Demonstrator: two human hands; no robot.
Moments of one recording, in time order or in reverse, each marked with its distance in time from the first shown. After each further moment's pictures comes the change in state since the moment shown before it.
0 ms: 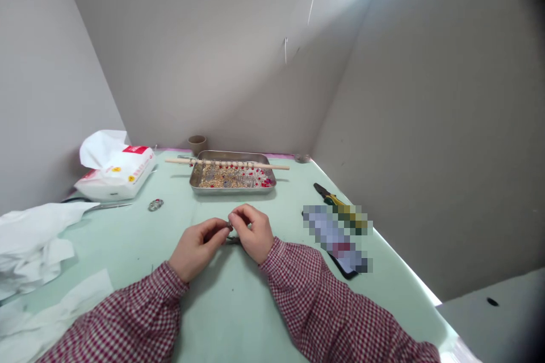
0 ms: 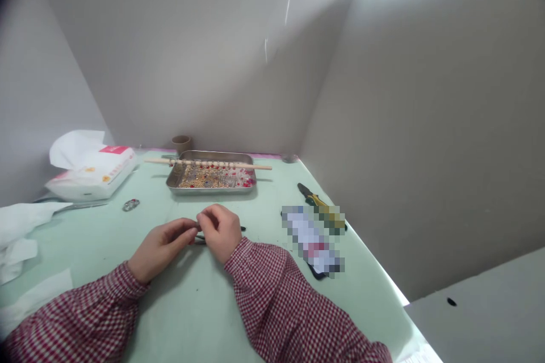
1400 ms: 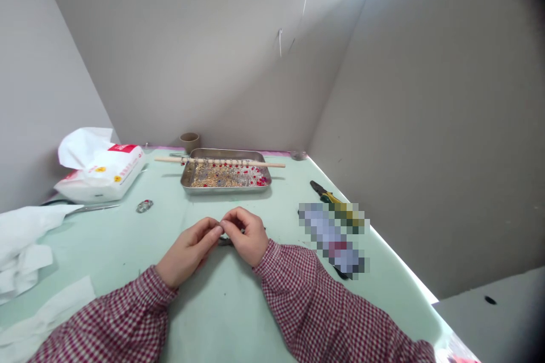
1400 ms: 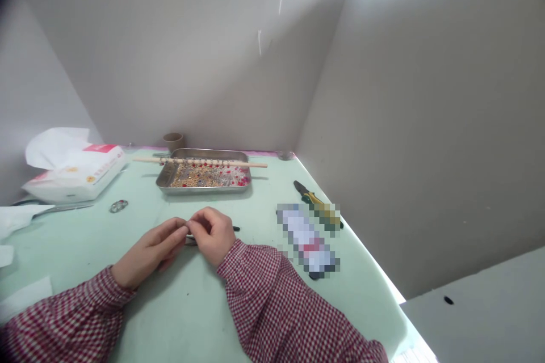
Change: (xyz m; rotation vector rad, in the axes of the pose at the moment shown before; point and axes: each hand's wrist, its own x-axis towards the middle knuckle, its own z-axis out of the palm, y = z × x) left_hand 0.000 -0.003 0.005 -0.238 -0.151 -0.205; right_hand -0.004 0.009 0.001 0.147 -0.058 0.074
